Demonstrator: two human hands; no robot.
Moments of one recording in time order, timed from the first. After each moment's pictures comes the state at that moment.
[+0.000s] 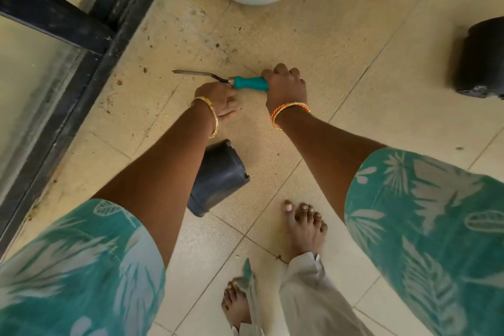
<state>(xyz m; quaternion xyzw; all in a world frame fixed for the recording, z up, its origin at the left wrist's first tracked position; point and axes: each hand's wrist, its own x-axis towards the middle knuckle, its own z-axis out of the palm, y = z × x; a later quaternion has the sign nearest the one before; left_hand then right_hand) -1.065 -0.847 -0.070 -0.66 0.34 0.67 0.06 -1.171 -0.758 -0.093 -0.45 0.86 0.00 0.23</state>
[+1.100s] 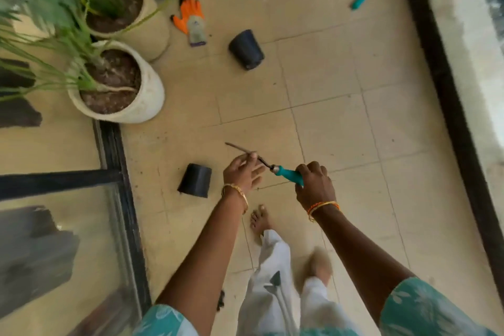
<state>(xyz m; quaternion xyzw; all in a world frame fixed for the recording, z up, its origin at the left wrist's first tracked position) -1.011 -0.562 0.298 -0.50 0.49 0.68 0.21 -0.990 -0.396 0.254 0.01 0.95 -0.15 0.26</state>
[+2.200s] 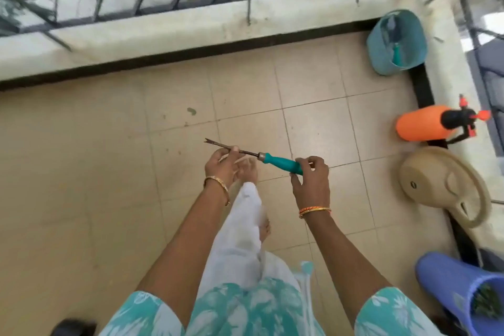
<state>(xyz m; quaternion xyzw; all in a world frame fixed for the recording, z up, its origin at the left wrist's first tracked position) -0.418 -0.098 0.349 -0.02 0.69 0.40 0.60 -0.232 -0.129 0.314 0.74 0.62 -0.25 -0.09</state>
